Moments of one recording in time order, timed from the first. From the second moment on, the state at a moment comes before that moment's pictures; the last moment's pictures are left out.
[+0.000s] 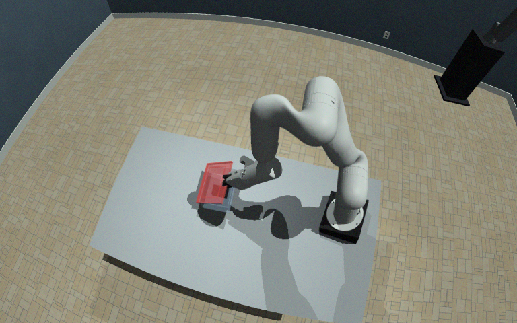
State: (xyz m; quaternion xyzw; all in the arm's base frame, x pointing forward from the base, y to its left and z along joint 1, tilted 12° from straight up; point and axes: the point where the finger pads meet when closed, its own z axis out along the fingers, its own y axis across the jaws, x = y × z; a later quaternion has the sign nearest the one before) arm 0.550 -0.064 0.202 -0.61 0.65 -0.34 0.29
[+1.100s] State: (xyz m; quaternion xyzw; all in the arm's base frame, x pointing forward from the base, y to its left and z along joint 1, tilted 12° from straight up) arm 0.565 -0.063 0.246 -0.61 0.65 -0.34 0.29
